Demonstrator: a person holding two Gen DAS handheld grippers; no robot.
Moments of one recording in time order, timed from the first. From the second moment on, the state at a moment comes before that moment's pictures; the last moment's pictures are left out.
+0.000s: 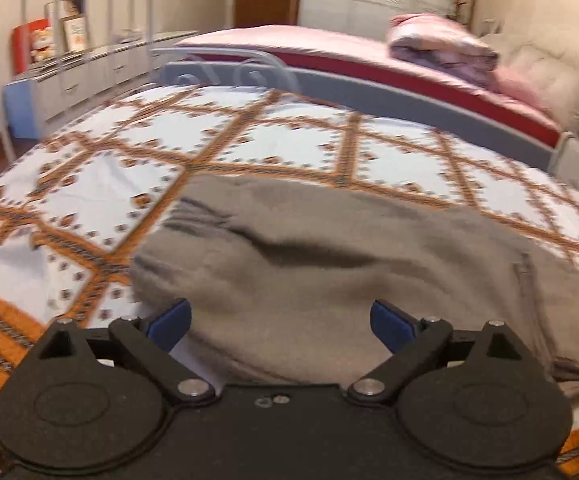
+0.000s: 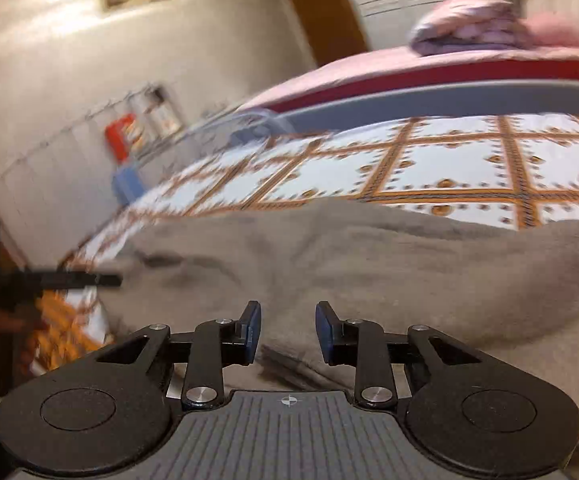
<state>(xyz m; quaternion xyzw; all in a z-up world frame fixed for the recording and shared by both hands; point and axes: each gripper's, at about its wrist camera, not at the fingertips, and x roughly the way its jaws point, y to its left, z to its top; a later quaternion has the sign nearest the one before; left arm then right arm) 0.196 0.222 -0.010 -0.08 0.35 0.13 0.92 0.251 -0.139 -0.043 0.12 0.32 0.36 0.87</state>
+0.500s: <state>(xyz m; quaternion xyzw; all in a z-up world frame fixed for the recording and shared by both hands) 0.247 0.102 -0.045 -0.12 0.41 -0.05 0.90 0.265 -0.246 -0.048 0.14 0.34 0.21 0.91</state>
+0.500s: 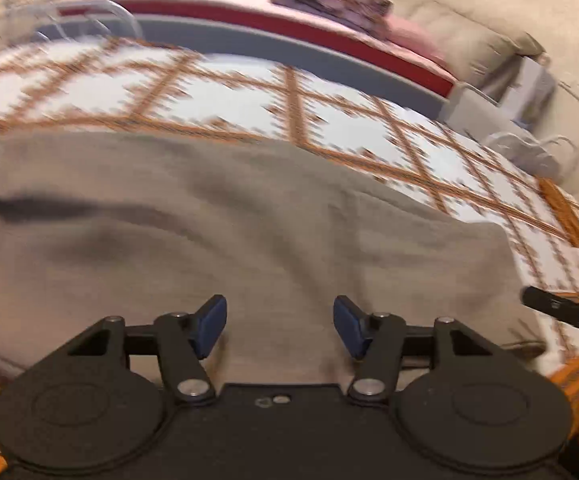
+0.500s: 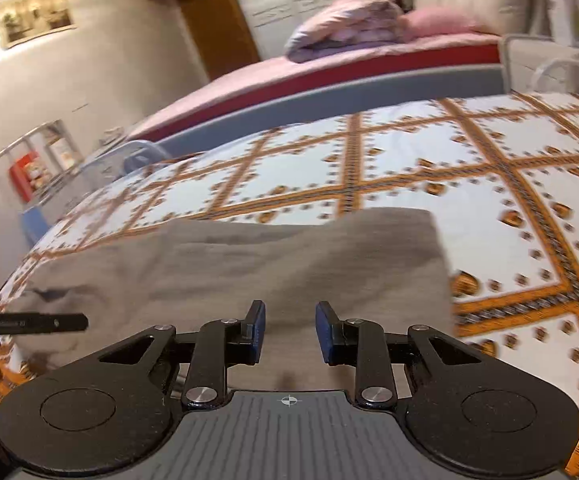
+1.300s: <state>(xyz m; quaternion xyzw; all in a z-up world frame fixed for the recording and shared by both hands) 0.261 0.058 -0.053 -0.13 0.41 -0.06 0.90 0.267 -0.280 -0.075 0.19 0.37 0.18 0.89</state>
